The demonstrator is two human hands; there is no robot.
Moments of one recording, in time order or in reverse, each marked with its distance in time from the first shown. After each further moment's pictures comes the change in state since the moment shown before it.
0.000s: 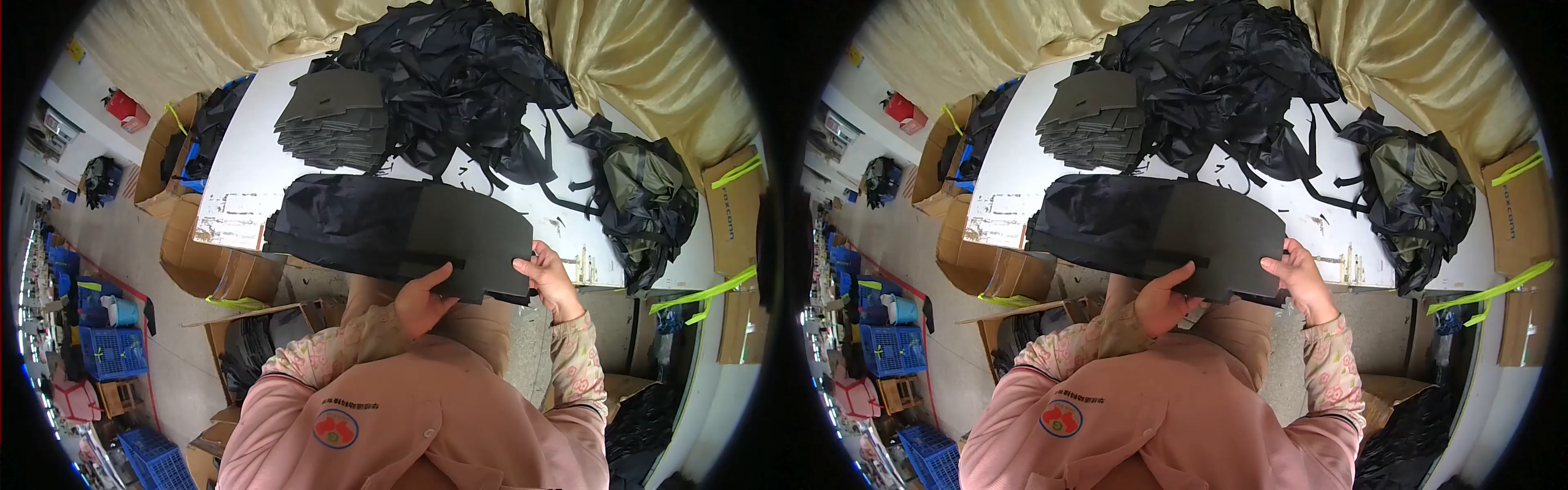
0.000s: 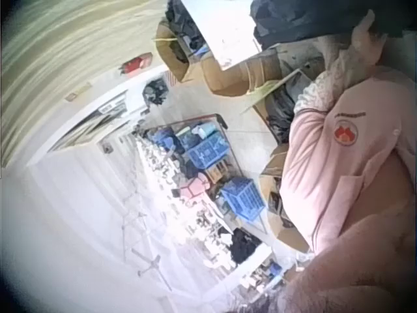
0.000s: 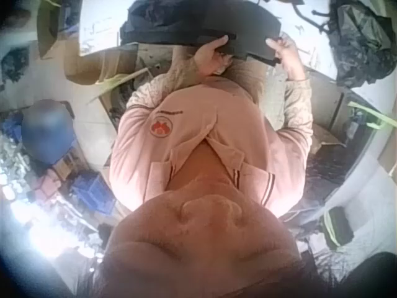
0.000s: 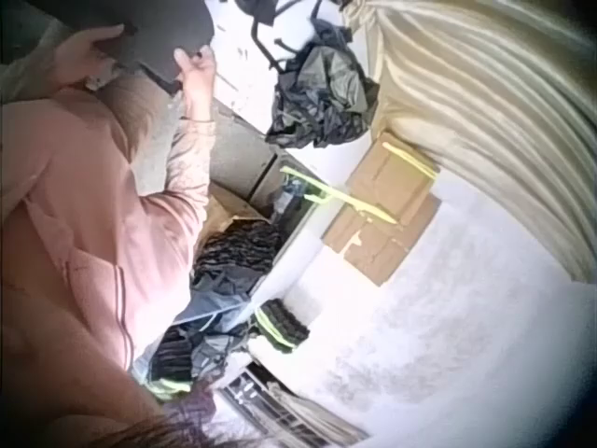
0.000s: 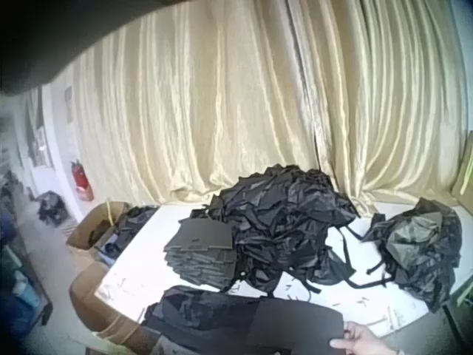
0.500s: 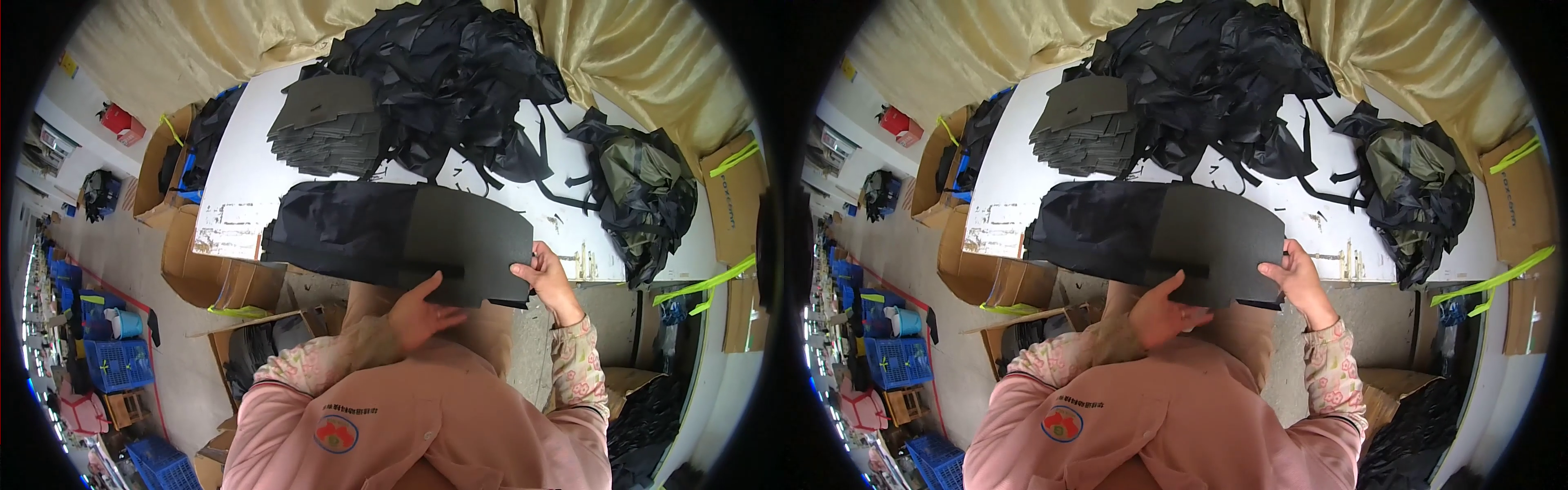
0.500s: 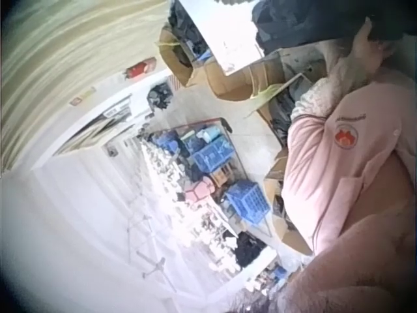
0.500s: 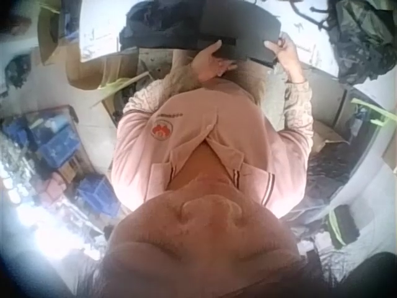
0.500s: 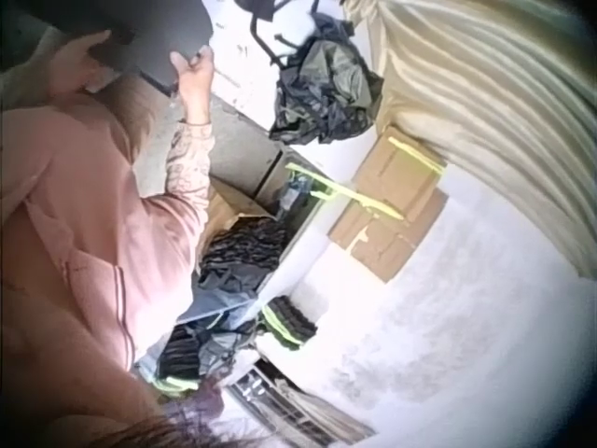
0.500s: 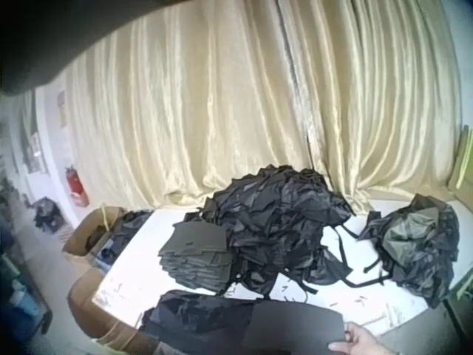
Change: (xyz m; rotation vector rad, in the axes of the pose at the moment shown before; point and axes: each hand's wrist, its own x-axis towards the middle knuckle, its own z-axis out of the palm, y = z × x) left_hand -0.007 0.001 -0.005 0.056 0.060 -0.030; right_hand 0.000 0.013 -0.005 -0.152 0.051 -0.228
